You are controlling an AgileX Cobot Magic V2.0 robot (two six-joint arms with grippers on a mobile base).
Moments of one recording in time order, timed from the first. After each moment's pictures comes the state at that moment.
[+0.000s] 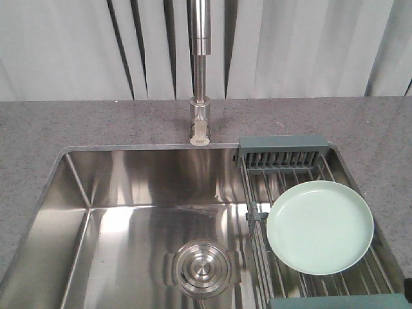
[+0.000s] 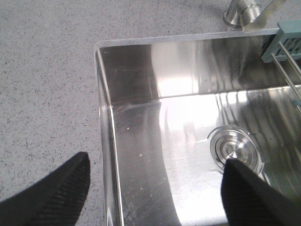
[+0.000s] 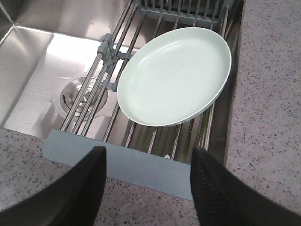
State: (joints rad) left arm -0.19 0.64 -0.76 -0.06 0.86 -0.05; right arm 0.16 0.43 -0.60 0.14 0.98 -0.13
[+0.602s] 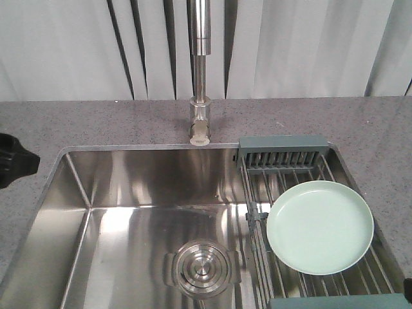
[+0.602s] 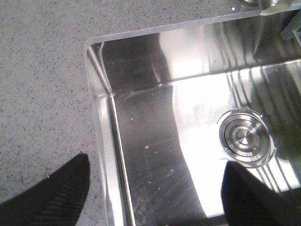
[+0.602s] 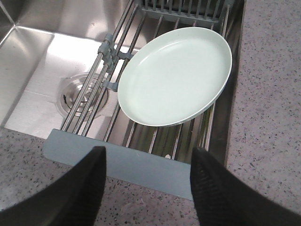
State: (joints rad) left arm -0.19 1.11 -1.13 -0.06 1.00 0.02; right arm 0.16 0.43 -0.60 0.14 0.98 -0.13
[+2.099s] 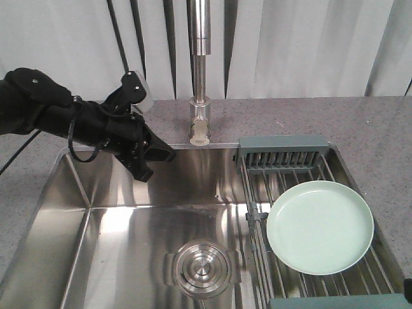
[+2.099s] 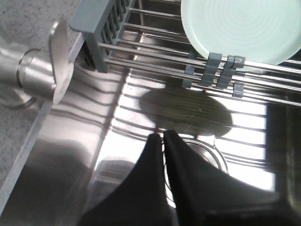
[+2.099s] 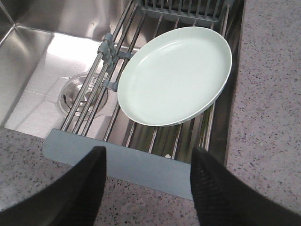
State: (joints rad) left arm -0.25 1.82 -1.40 -0.95 0.91 1.40; right arm 0.16 0.43 -0.60 0.14 0.98 -0.13
